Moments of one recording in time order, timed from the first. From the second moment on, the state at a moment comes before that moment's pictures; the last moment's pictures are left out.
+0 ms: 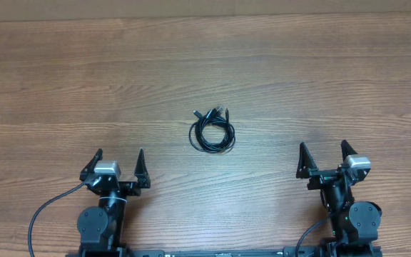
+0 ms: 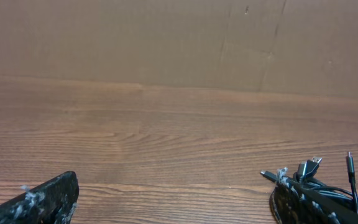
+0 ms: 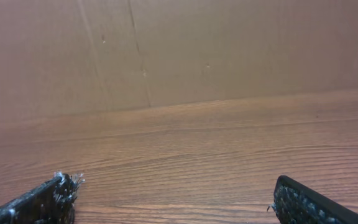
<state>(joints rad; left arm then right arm) -0.02 0.01 0.01 -0.07 0.03 -0.10 0.03 0.01 0.02 -0.03 -0.07 0.14</state>
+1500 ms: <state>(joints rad) -0.02 0.01 0.01 -0.07 0.03 -0.10 0.03 0.01 0.02 -0.03 -0.06 0.14</state>
